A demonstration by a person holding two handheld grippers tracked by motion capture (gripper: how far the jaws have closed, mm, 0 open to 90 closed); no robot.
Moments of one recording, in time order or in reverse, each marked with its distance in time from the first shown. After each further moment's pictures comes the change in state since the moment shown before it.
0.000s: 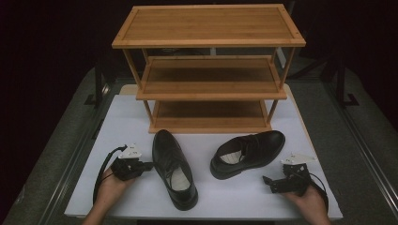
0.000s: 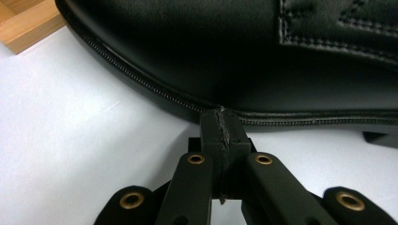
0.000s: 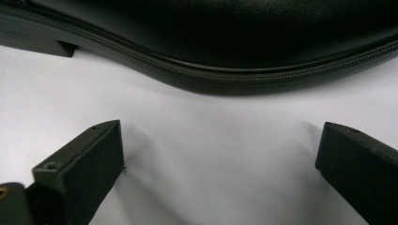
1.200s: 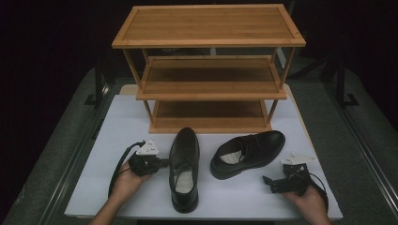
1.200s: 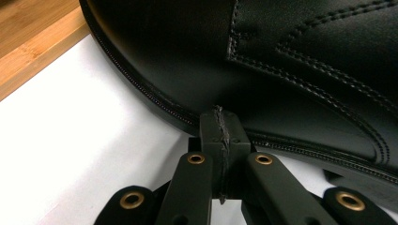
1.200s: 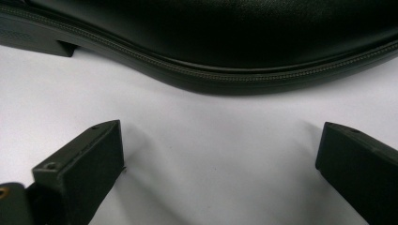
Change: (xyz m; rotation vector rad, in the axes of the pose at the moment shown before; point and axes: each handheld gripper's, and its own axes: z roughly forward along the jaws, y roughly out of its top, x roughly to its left) left arm -0.019 0.037 0.029 -0.033 -0.080 0.080; right arm 0.000 0.000 0.000 0.001 0.000 -0.001
